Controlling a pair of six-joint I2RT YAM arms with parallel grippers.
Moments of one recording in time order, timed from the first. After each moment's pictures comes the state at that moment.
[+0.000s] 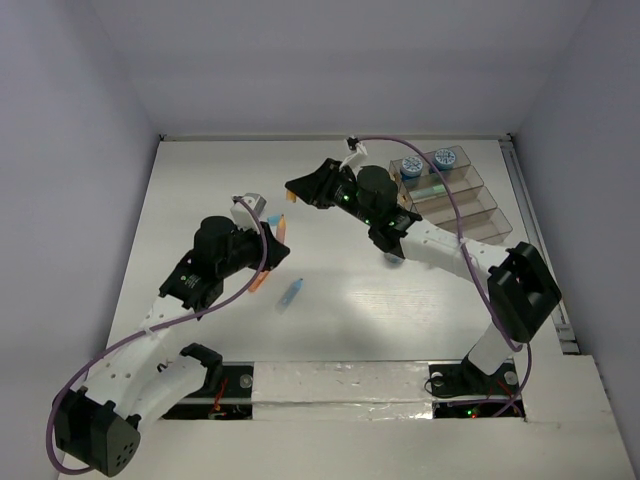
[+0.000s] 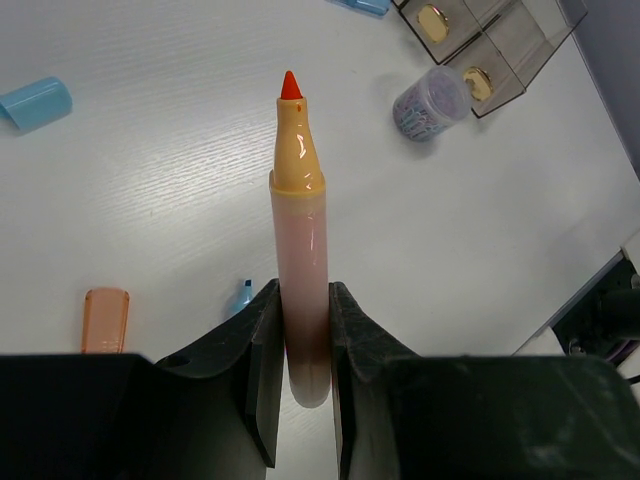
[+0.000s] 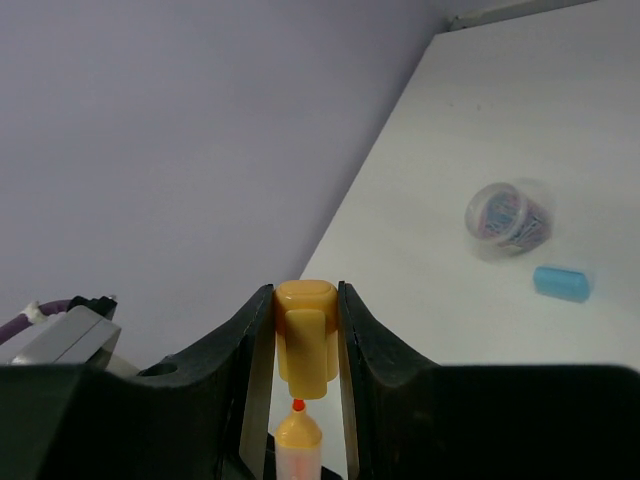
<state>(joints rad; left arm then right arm) -0.44 0.85 0.68 -0.26 0.29 -0.36 0.76 1.66 1.21 0.47 -0.10 0.84</state>
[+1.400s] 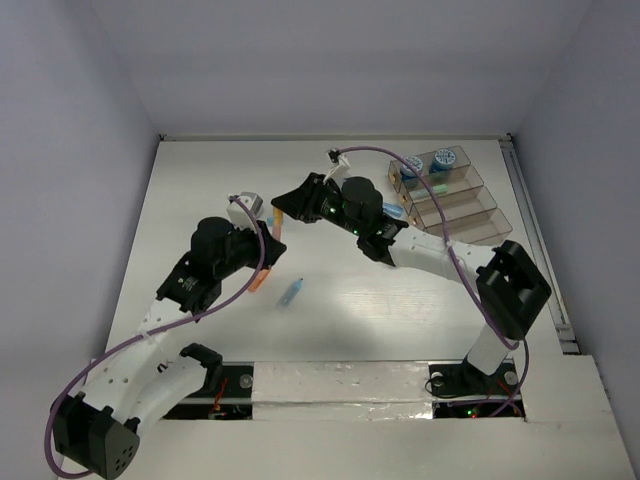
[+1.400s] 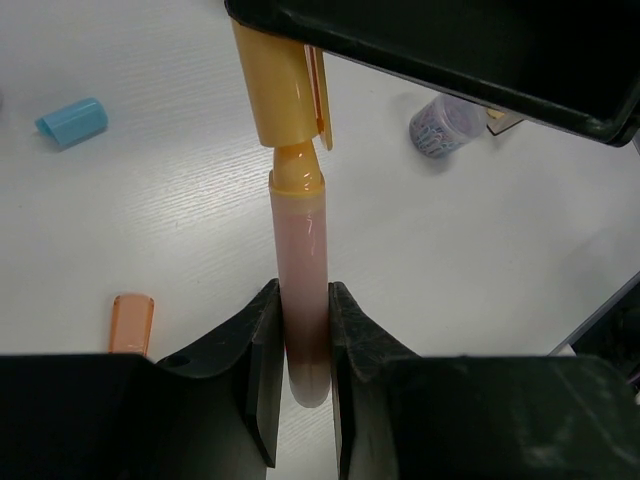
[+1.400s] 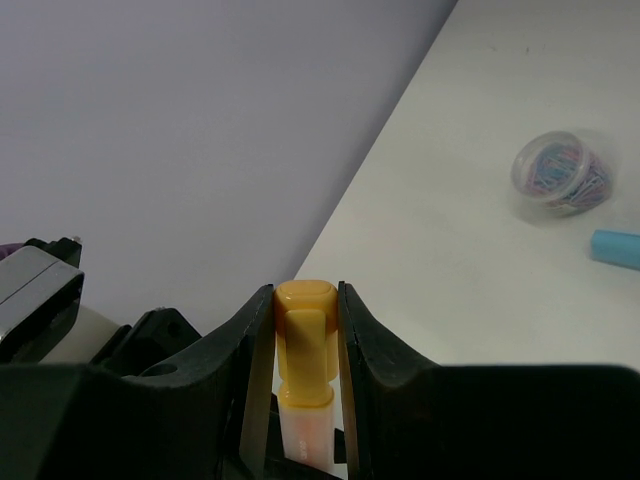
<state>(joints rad) -0.44 0.83 0.68 -0.26 0.24 -0.34 0.83 1.70 1.20 0.50 -0.12 0.85</state>
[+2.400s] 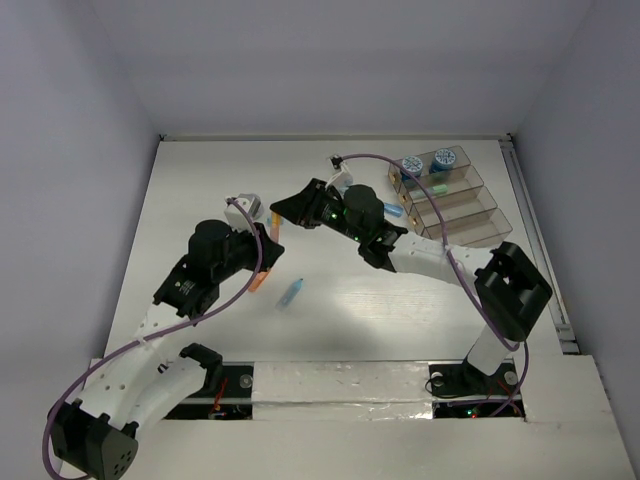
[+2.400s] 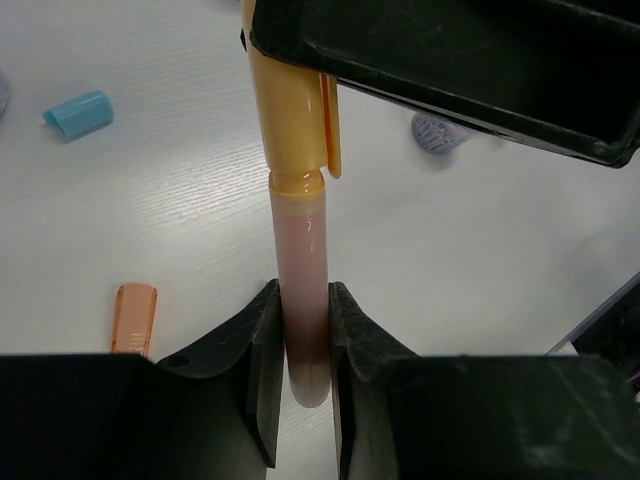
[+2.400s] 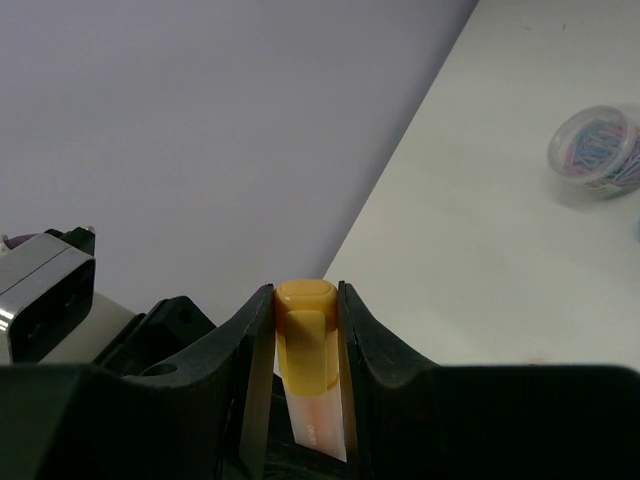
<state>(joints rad) -0.44 0.79 0.68 -0.29 0.22 -0.34 0.85 1.69 1.14 0.59 -0.16 0.93</state>
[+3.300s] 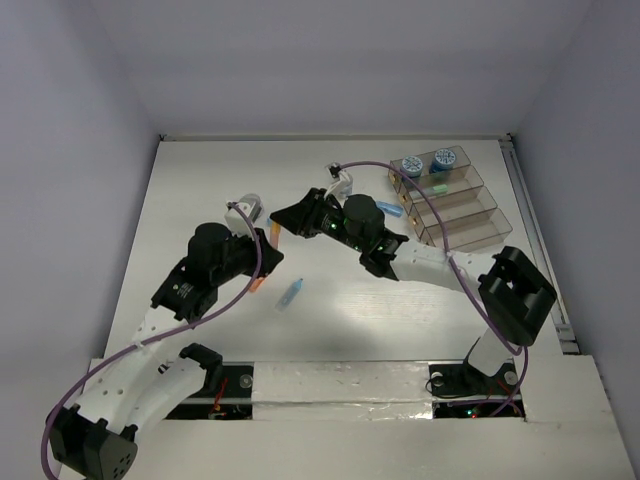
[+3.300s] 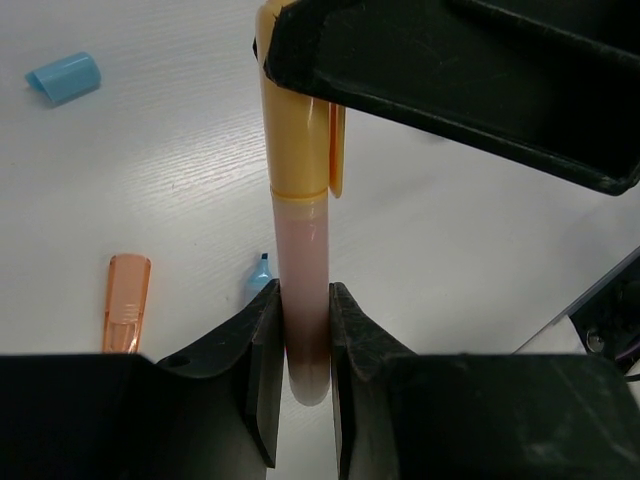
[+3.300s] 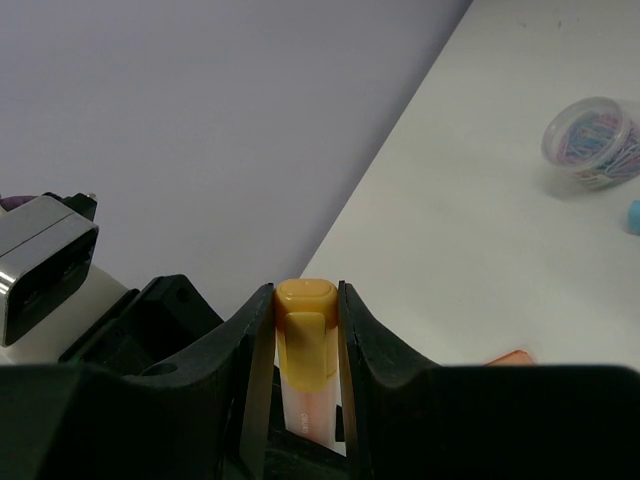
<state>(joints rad) -0.44 0.77 0.68 -0.35 0.23 -0.34 0.89 1.66 1.08 0.61 -0.13 0.86</state>
